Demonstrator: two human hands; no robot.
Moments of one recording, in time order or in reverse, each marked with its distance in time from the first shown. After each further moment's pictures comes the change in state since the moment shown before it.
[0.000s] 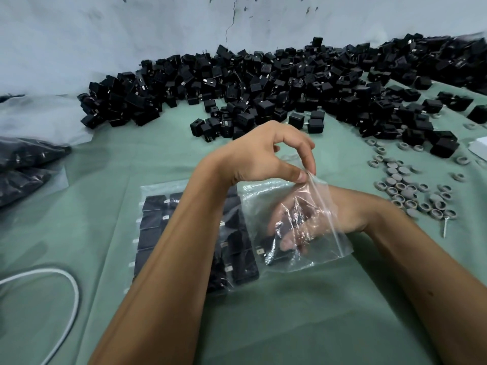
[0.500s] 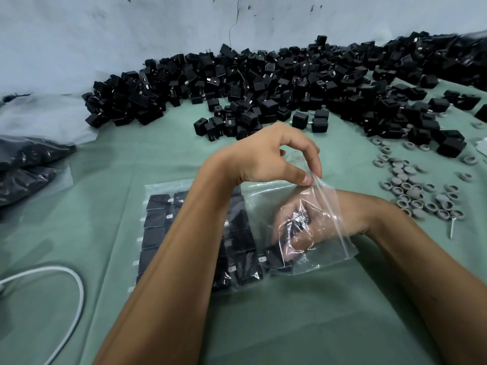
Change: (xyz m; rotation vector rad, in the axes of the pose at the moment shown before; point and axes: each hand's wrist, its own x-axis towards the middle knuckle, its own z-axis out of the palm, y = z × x) left_hand 0.001 -0.001 0.000 0.042 -0.035 0.012; right_hand 0.001 -0.007 0.004 -0.054 -0.045 -0.001
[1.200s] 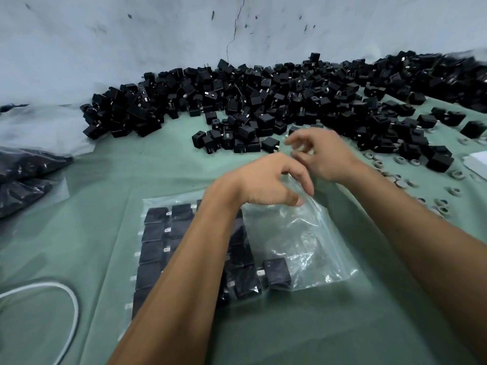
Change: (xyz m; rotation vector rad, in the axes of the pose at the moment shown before) left_hand 0.014 -0.018 0.013 0.120 -0.007 -0.062; right_hand 0.063 0.008 -0.073 -0.184 0.644 -0.009
